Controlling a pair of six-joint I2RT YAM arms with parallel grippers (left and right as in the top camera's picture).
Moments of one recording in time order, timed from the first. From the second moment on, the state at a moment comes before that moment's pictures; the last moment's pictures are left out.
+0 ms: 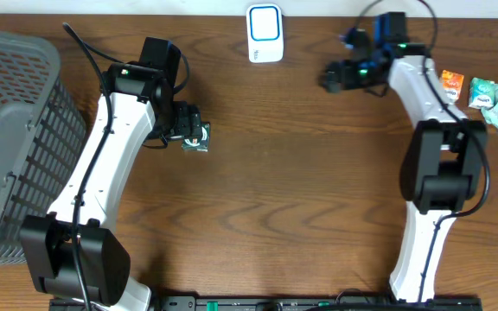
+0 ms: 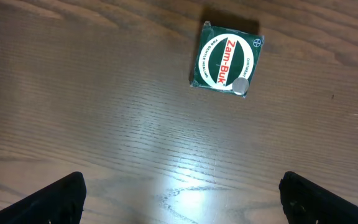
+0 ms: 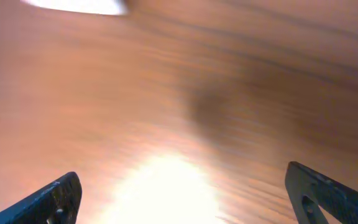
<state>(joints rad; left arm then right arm) -0.19 1.71 1.54 -1.23 -0.06 -0.33 0.06 2.29 1.87 -0.70 -0.53 -0.13</state>
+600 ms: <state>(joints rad) -0.19 1.71 1.54 -1.23 -0.06 -0.33 0.52 2.29 1.87 -0.57 -0.44 0.02</state>
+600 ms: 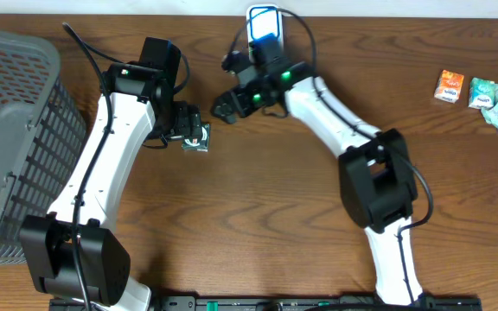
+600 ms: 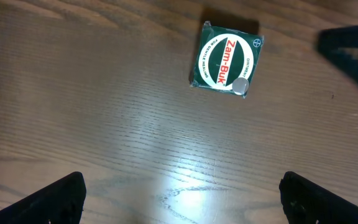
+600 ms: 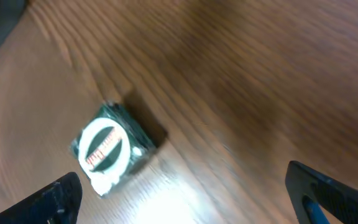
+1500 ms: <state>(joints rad) -0.19 1.71 1.54 -1.23 -0.06 -0.33 0.72 2.37 1.87 -0.43 -0.23 0.34</state>
